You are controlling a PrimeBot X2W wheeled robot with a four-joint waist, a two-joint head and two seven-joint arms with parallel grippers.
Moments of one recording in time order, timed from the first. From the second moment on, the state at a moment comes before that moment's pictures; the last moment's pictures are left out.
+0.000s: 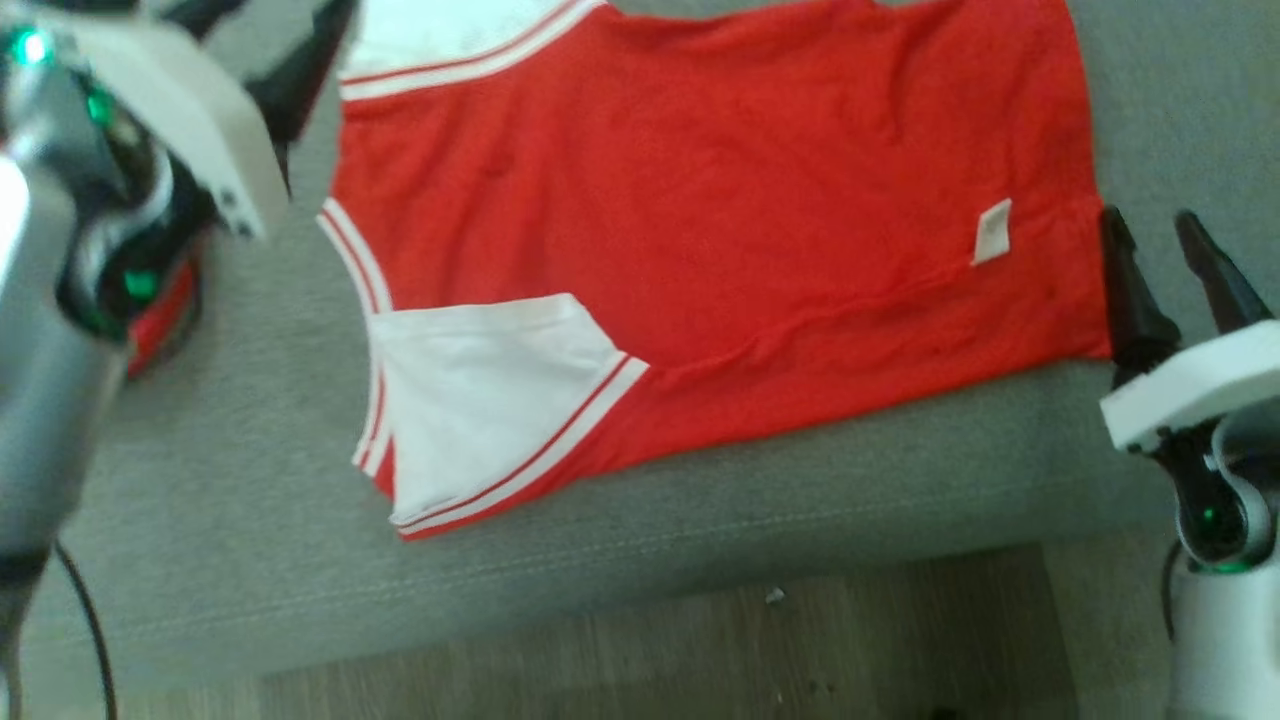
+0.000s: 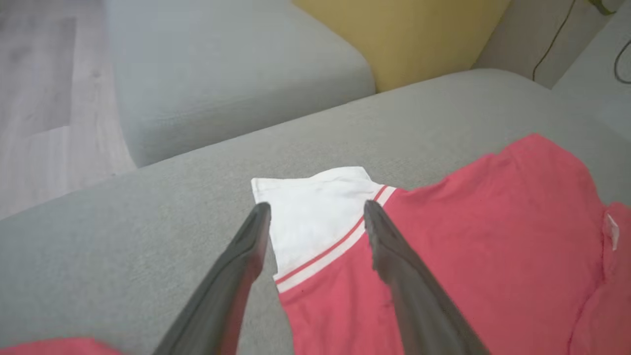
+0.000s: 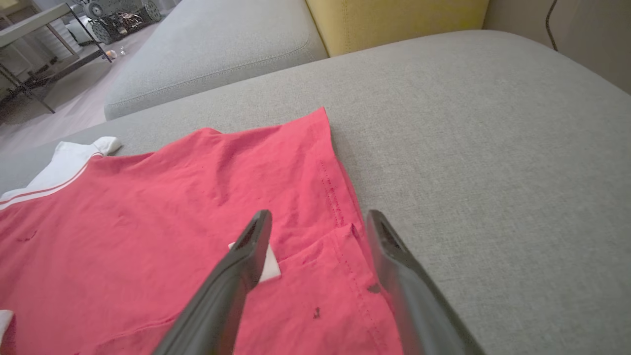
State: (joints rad) left arm -0.84 0.51 -0.52 0.22 -0.69 -0.06 0.33; right arm -0.28 -0.11 -0.09 0.05 0.25 0.13 0.38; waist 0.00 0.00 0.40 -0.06
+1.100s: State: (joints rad) left arm -1.30 0.54 -0.60 0.88 -0.55 -0.11 0.34; right arm -0.39 -0.07 -0.03 0.09 0.30 0.13 0.28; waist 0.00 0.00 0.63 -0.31
